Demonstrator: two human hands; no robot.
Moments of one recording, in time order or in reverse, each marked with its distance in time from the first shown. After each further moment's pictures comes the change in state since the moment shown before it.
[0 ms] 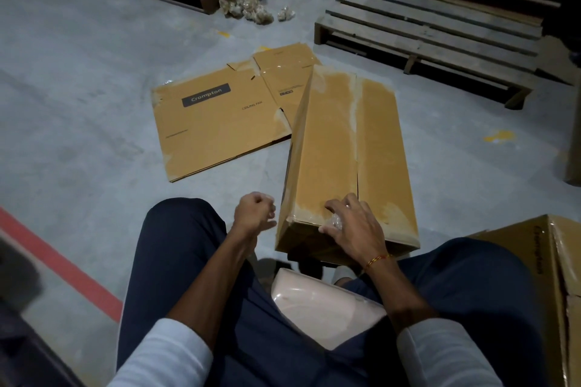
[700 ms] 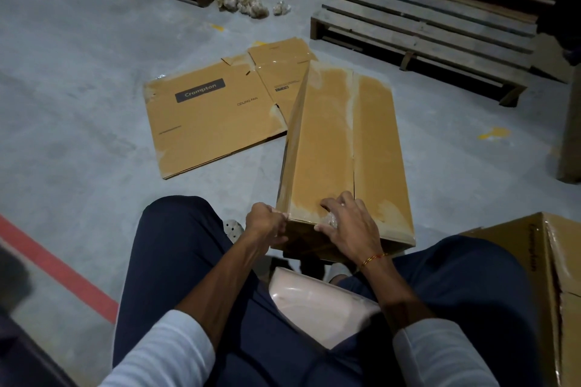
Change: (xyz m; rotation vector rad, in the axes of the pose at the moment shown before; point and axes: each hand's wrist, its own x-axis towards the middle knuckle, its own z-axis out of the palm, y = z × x) left_hand 0.010 -0.023 0.029 0.152 -0.031 -0.140; right_hand 0.001 -0.003 0.003 -0.036 0.009 -0.002
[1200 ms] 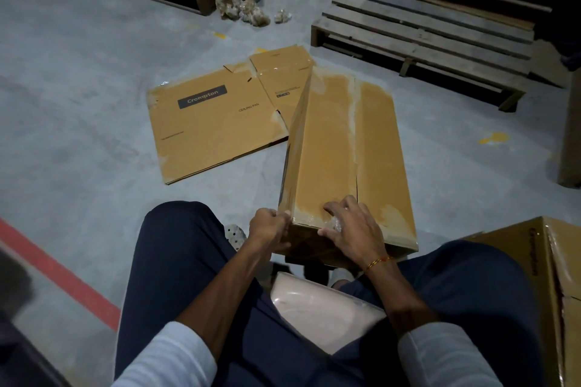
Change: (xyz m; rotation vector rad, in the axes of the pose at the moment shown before) left_hand -0.011 0.001 0.001 -0.049 -0.015 0.039; right_hand -0.001 0.003 -0.005 0.001 -0.007 -0.004
